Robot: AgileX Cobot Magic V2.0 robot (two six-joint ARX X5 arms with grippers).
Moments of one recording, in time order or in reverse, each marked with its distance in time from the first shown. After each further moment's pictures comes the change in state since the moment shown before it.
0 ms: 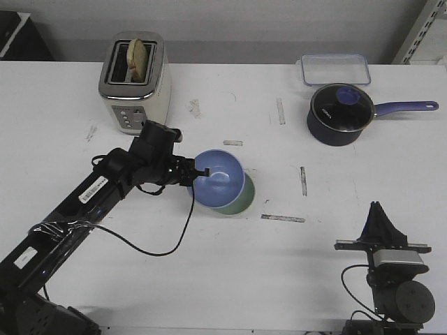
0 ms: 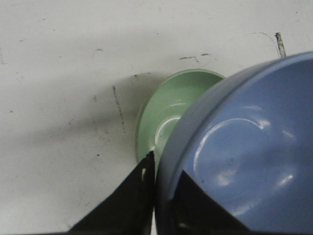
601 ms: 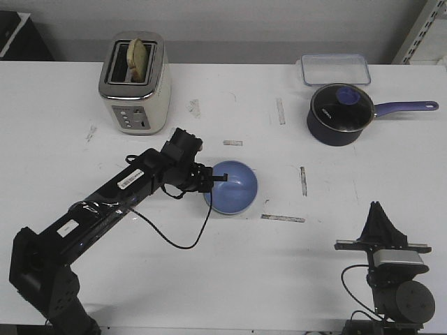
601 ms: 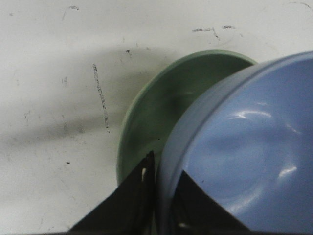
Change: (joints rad) left arm -0.056 0.170 0.000 0.055 -0.001 -0.095; right arm 0.000 0.000 0.000 0.000 0.000 0.000
